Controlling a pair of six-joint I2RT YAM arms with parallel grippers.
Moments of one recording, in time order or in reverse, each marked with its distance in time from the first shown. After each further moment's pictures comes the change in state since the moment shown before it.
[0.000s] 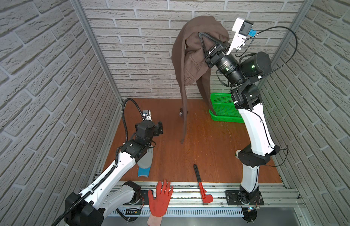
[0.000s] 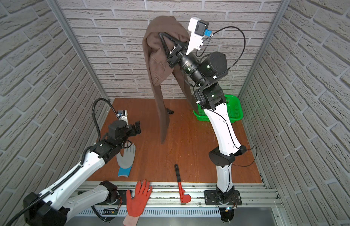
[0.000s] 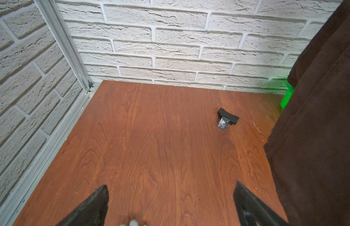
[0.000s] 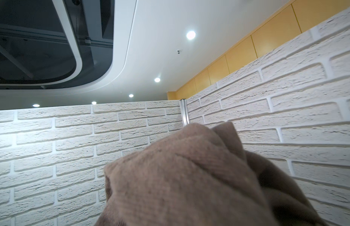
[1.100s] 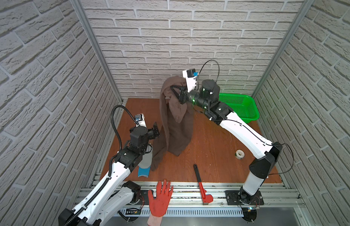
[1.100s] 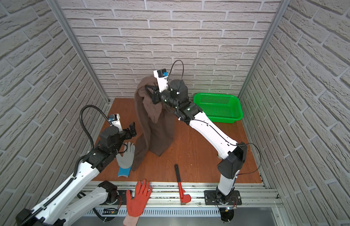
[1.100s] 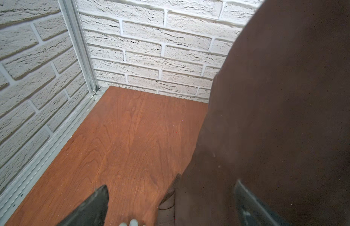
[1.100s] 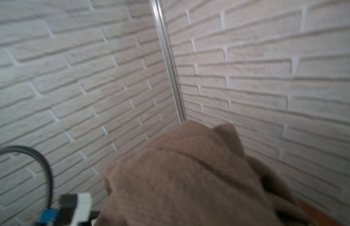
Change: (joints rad) left arm 0.027 -0.168 -0.097 0.026 -0.003 -0.040; right arm 0.101 -0.235 -0.998 0.004 0.180 -0.180
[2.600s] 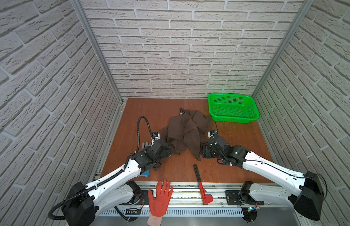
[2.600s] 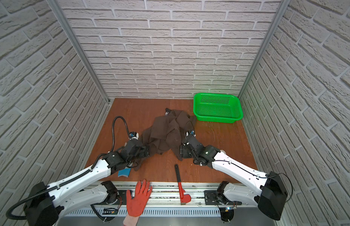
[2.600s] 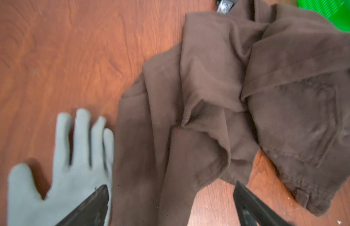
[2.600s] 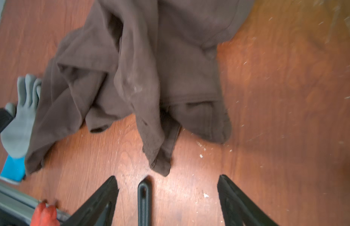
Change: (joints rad) left arm -0.309 0.169 -0.153 -0.222 0.055 -0.400; right arm 0.166 -0.604 -0.998 -0.463 0.397 0.451
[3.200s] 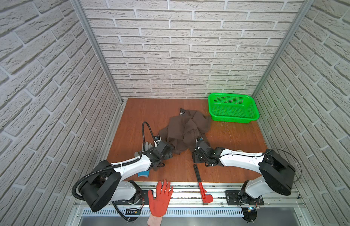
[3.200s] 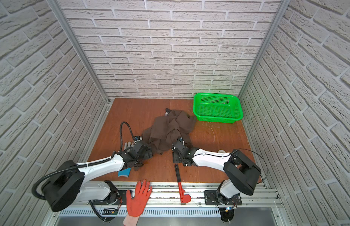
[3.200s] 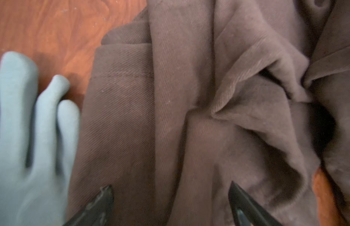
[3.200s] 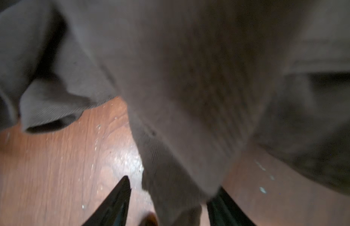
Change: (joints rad) left arm 0.069 0.301 -0.085 0.285 0.087 -0.082; right arm 0.038 0.400 -0.029 0.282 -0.053 0.003
